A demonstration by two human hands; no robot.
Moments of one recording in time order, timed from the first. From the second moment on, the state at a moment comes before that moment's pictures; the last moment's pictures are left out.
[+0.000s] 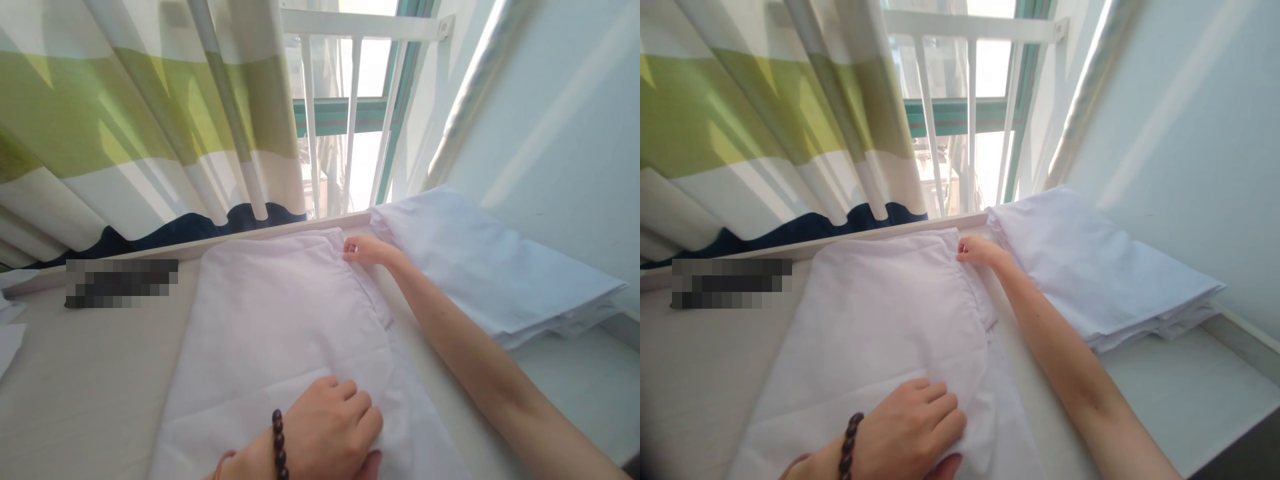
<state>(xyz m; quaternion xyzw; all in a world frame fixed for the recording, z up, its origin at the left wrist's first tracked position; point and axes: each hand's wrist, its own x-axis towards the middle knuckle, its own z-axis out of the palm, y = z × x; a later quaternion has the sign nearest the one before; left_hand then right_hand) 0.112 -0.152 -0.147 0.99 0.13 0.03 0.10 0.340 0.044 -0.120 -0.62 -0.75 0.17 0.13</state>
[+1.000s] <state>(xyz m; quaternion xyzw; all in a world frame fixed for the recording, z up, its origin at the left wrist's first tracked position) 0.066 -0.067 -0.124 0.89 0.44 0.14 -0.03 0.298 0.028 -0.122 -0.67 -0.73 0.12 0.12</state>
